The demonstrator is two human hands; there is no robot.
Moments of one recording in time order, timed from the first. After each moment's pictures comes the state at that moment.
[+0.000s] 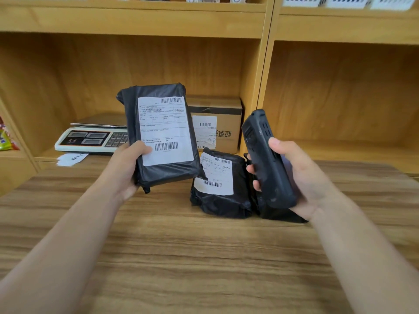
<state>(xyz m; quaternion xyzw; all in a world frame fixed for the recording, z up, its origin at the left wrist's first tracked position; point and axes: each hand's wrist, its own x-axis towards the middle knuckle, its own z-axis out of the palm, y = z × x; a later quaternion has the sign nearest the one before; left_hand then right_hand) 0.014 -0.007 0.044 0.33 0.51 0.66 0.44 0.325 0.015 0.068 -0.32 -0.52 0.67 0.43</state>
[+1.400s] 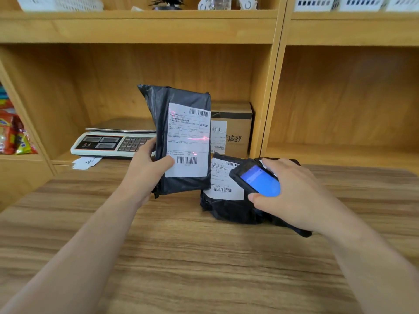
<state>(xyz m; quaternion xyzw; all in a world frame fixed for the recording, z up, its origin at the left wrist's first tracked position) 0.020 -0.003 0.037 0.47 0.57 0.61 0.29 0.310 -0.003 0.067 -0.53 -0.82 0.08 0.21</state>
